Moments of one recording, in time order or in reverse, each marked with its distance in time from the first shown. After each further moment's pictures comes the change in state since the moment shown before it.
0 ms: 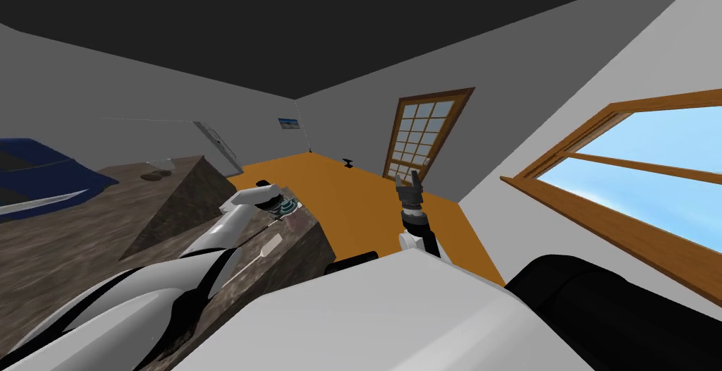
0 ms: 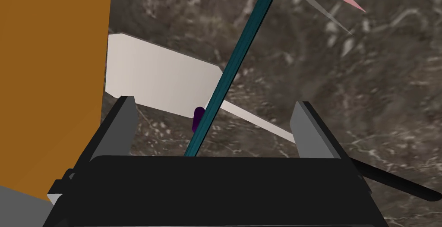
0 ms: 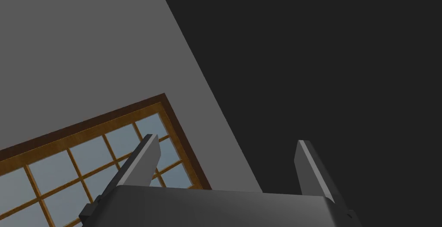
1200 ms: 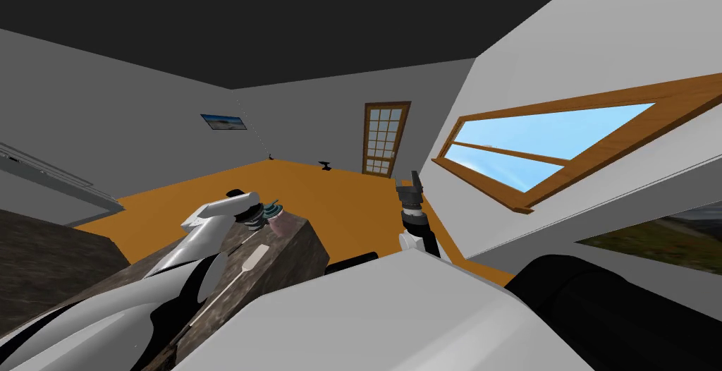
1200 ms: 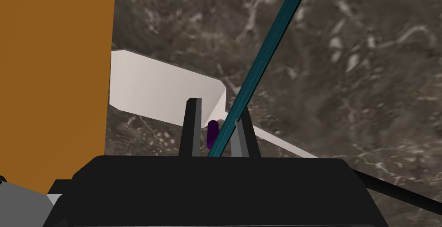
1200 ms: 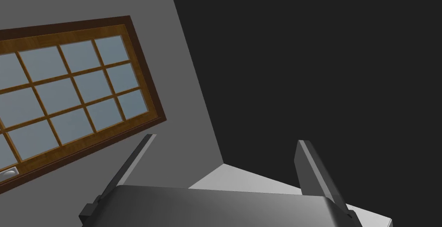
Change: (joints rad) left arm 0.060 0.030 0.226 0.087 -0.138 -0.046 0.071; right arm 0.001 0.000 0.000 0.000 0.000 0.000 0.000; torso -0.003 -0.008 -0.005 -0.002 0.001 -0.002
